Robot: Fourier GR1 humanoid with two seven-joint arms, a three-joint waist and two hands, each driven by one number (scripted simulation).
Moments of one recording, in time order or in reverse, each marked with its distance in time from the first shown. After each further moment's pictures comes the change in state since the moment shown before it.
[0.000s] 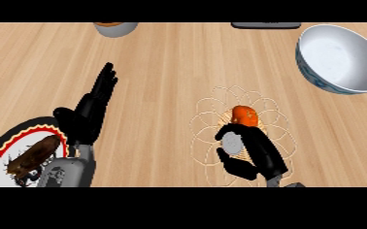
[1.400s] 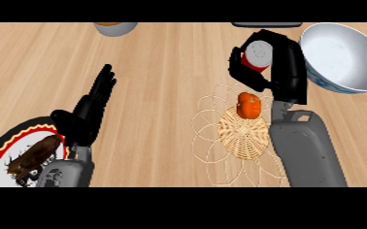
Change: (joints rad) left arm 0.014 0.001 0.010 -0.008 -0.004 -0.021 -0.006; right arm -0.503 0.085 -0.292 -0.025 0.198 -0.312 0.275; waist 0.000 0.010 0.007
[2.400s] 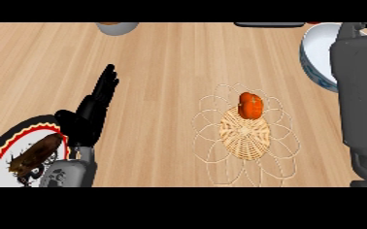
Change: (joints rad) left arm 0.000 -0.018 -0.007 -0.007 -0.016 0.004 0.008; right arm -0.411 -0.248 -0.258 0.279 0.088 0.158 0.223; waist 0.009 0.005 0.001
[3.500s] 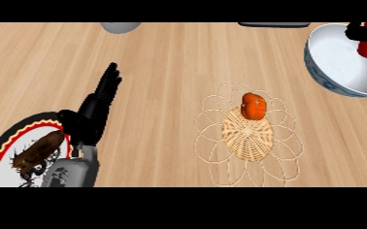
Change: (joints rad) left arm -0.012 -0.011 -0.004 0.005 -0.006 -0.007 -0.011; right arm 0.010 -0.285 -0.150 0.772 0.084 -0.261 -0.418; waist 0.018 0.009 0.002
